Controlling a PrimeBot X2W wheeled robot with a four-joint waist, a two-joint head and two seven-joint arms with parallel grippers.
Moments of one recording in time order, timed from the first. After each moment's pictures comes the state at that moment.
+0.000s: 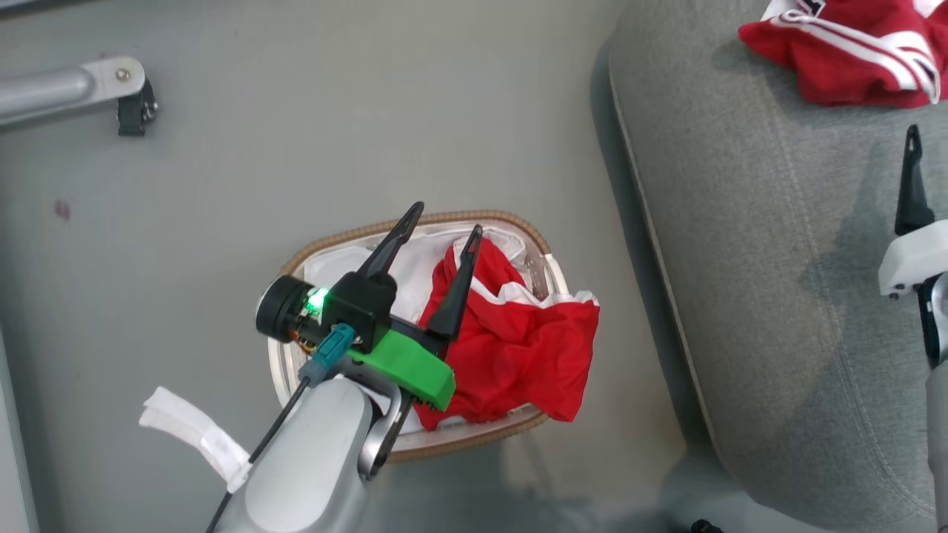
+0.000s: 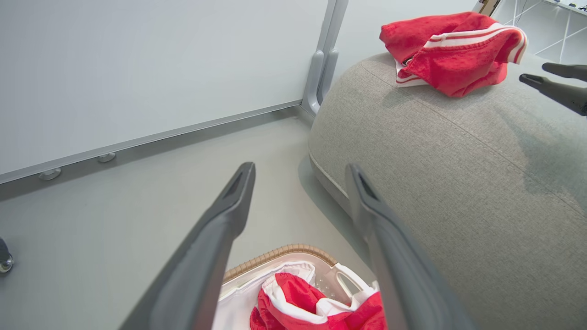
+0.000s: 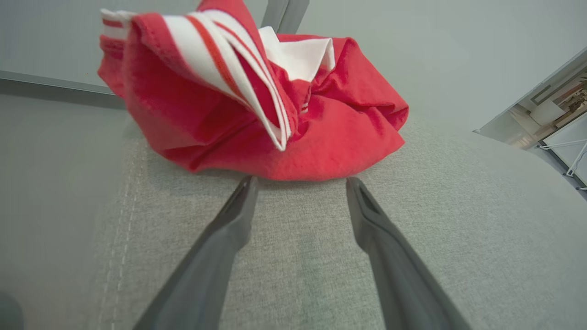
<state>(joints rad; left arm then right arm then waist) -0.46 0.05 -0.51 0.38 -0.25 -0.13 -0.26 -0.58 -0.22 -0.34 0.52 -0.22 0.13 -0.26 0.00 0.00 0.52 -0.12</state>
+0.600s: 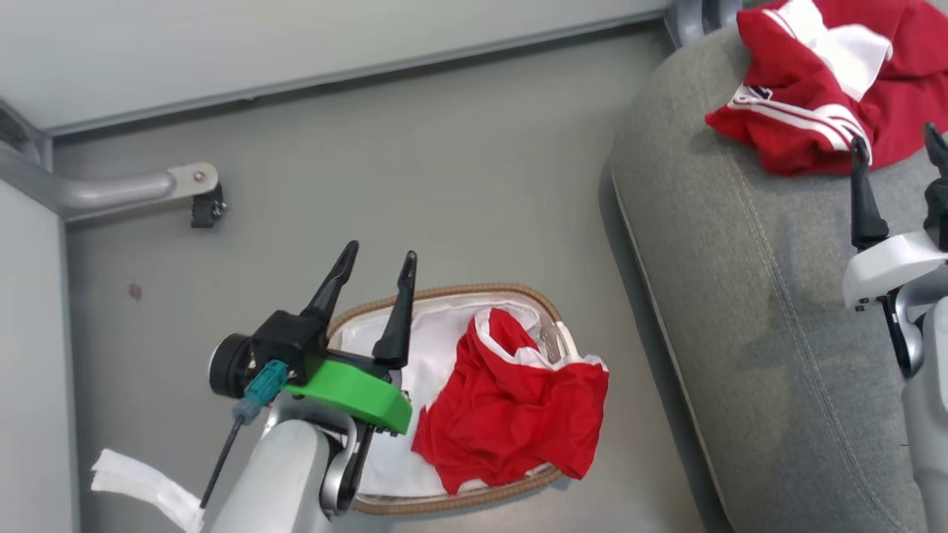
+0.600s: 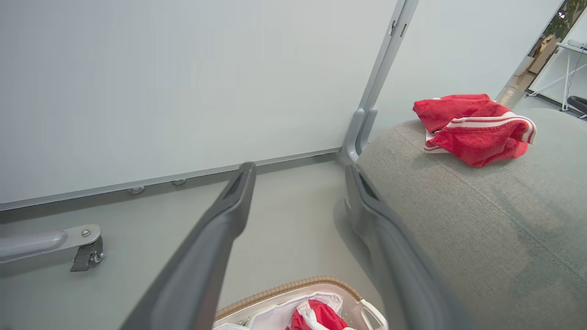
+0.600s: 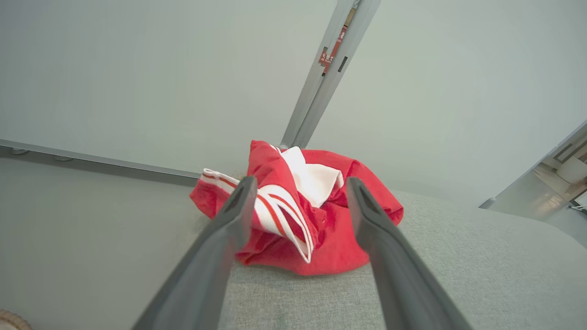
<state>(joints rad) -0.33 0.05 -0.37 0.33 -0.31 -0.12 -0.26 -0.53 -0.24 -0.18 0.46 -0.15 0.13 -0.26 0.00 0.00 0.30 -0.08</state>
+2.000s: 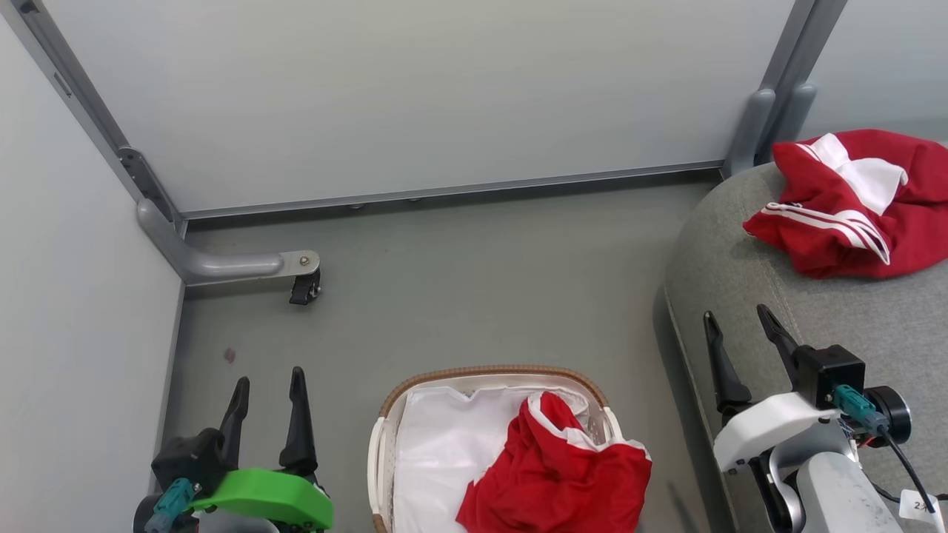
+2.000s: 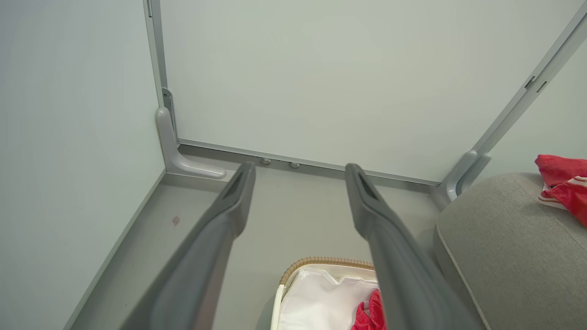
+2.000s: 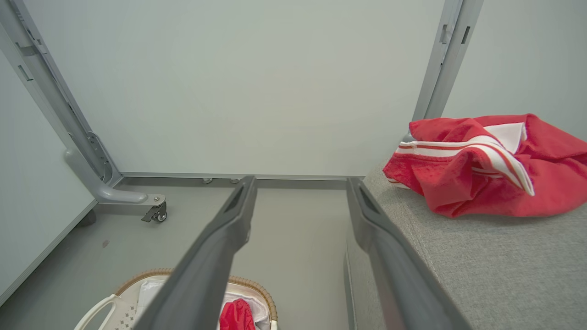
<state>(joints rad) -0.05 0.05 -0.11 0.33 -0.37 -0.07 -0.26 -0.20 -0.05 -0.02 0.39 0.09 0.13 -0.26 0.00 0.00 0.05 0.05</state>
